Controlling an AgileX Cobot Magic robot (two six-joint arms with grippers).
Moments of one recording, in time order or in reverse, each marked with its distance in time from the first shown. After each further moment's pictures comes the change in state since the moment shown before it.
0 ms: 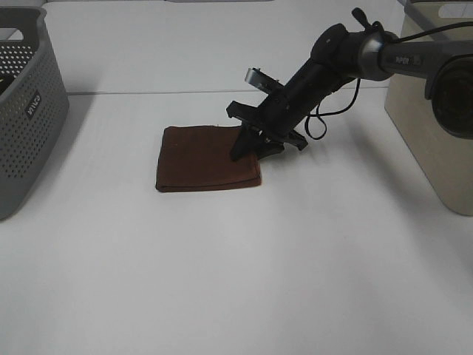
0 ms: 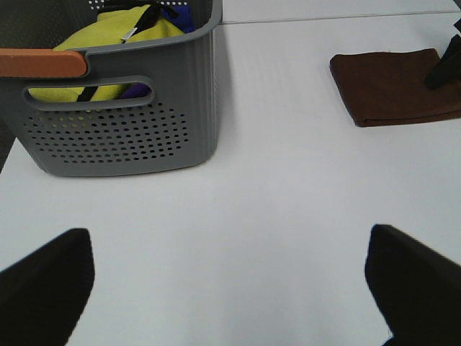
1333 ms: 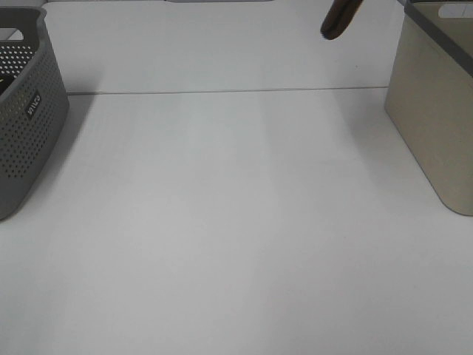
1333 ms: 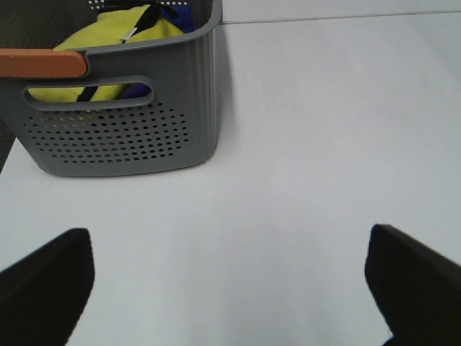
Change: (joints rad) left arm 0.000 0.000 0.000 0.000 0.000 0.000; right arm -0.017 -0.767 0.000 -0.731 0.089 0.187
